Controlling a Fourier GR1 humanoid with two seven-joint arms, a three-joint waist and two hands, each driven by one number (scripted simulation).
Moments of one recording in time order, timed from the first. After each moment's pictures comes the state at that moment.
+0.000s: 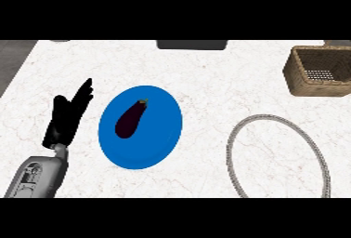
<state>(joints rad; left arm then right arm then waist) -0.24 0.27 -0.03 -1.38 -0.04 0.05 0.24 -1.59 -0.37 -0.25 -0.85 0.78 0.17 0.74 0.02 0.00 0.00</state>
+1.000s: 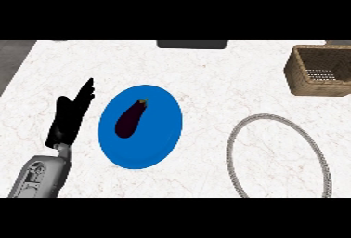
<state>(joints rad) -0.24 0.25 -0.03 -1.37 -0.06 0.06 0.22 -1.55 -0.77 -0.12 -0.45 1.01 0.28 0.45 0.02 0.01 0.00</state>
